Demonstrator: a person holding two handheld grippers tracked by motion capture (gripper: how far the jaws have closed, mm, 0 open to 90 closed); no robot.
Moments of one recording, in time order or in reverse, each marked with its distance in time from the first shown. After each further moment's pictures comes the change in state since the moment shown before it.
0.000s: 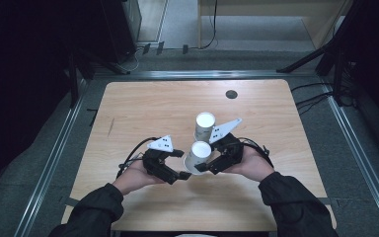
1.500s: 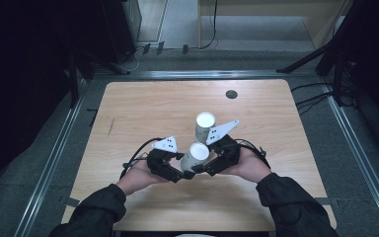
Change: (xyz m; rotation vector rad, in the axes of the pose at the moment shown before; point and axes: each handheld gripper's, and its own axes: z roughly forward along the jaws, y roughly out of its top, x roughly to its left) left arm 0.001 0.002 0.009 0.004 -0.050 -0.001; right arm 0.005 0.002 0.006 -0.019 0.011 -0.011
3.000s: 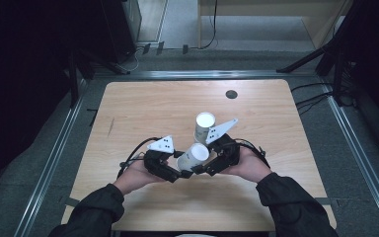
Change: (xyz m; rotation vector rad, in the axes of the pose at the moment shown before) left arm -0.001 -0.001 -0.009 -0.034 0.023 0.045; right arm -0.003 -0.001 0.002 0.024 0.033 0.040
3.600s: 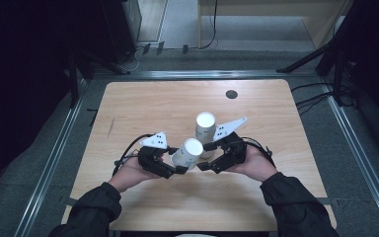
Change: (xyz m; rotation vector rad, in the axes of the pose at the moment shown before) left arm 0.009 -0.002 -0.016 -0.014 0.024 -0.021; right arm -0.005 -0.006 -0.016 -0.044 -0.050 0.011
